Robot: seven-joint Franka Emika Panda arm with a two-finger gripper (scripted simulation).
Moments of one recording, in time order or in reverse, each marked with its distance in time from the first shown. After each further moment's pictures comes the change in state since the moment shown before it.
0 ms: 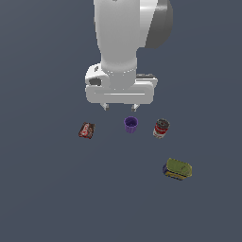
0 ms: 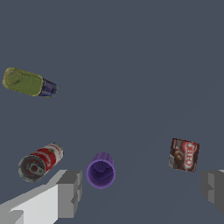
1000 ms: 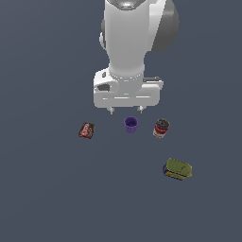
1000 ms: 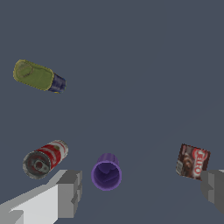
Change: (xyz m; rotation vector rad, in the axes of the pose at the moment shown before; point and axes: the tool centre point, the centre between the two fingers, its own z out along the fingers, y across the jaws) arm 0.002 -0.021 0.011 0.014 -0.005 -0.070
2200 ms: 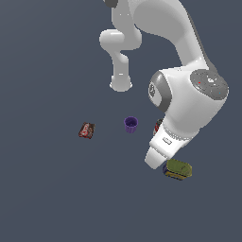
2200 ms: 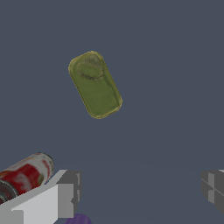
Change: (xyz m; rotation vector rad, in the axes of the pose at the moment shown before) arm 0.106 -0.128 0.101 -0.059 -0.011 -0.774
